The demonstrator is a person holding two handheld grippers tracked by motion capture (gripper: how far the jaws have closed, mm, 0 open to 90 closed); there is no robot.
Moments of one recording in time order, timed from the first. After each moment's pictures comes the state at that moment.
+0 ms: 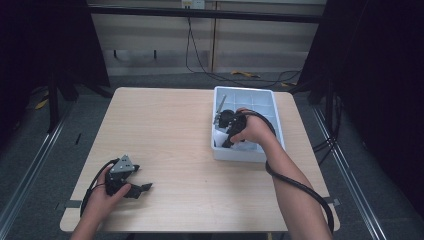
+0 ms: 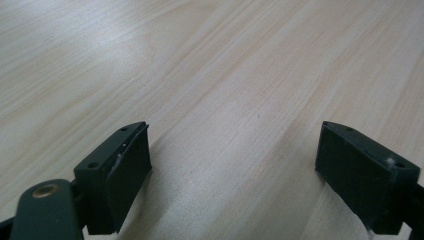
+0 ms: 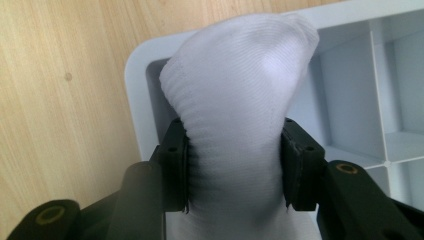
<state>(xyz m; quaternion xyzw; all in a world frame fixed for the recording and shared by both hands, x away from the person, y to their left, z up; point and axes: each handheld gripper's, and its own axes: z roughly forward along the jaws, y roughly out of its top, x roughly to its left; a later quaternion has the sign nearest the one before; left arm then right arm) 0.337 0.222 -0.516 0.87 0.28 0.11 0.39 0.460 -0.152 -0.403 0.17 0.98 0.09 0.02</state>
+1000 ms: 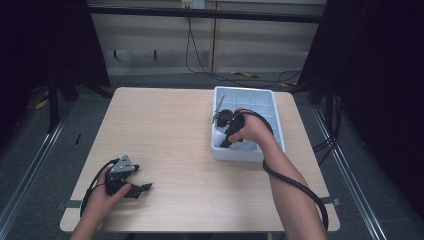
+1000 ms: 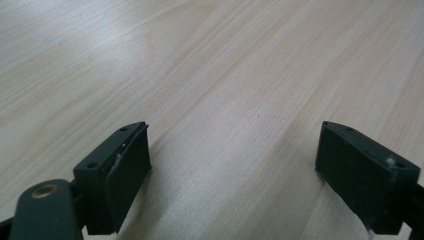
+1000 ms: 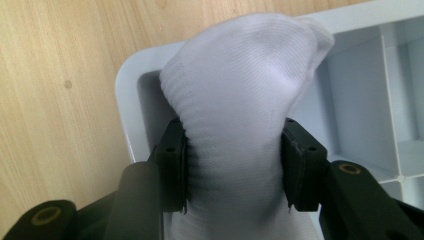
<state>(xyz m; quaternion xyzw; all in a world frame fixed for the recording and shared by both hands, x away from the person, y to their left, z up) 0.338 0.222 -0.516 0.87 0.28 0.10 0.40 0.467 -0.149 -0.410 0.17 0.98 0.09 0.00</state>
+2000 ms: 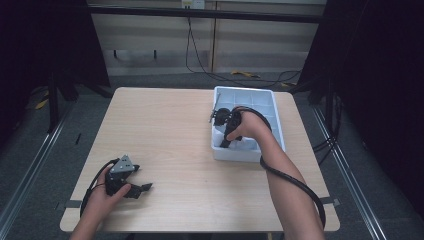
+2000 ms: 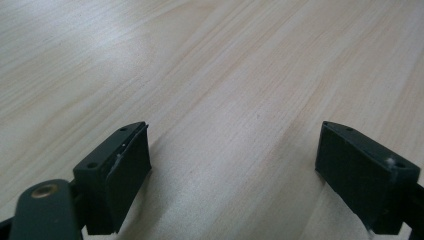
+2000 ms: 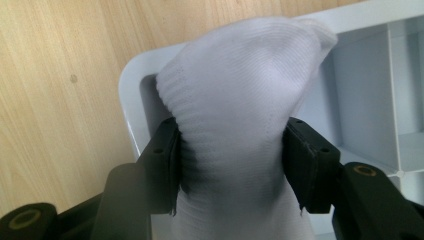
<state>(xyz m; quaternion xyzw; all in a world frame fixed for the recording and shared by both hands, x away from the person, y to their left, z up) 0.338 0.222 -0.516 0.87 0.28 0.10 0.40 0.473 -0.141 -0.406 0.17 0.98 0.06 -0.02</state>
